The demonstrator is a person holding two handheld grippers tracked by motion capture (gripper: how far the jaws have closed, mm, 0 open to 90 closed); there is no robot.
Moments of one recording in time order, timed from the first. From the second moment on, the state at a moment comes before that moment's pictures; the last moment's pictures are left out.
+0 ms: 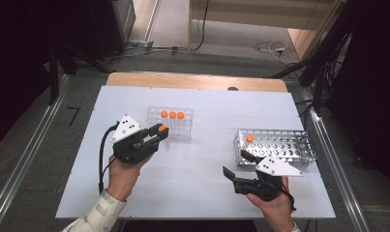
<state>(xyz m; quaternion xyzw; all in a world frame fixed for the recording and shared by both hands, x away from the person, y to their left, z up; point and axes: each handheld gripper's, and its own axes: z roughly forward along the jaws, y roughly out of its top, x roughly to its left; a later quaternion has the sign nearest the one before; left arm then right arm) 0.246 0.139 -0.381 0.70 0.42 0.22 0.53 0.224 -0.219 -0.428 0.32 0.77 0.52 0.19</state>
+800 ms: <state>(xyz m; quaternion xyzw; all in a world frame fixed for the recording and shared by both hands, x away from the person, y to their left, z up) 0.279 0.153 -0.372 0.68 0.45 0.25 0.52 0.224 -0.239 -0.431 0.35 0.76 0.52 0.20</state>
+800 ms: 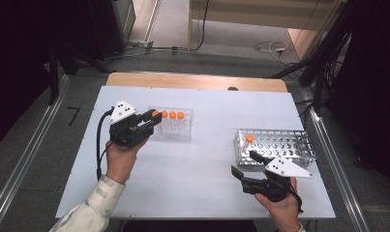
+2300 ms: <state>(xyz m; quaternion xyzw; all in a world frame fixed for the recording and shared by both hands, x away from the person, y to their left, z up) 0.329 0.161 -0.373 0.68 0.49 0.27 0.48 0.226 -0.251 -0.433 0.36 0.75 0.52 0.20</state>
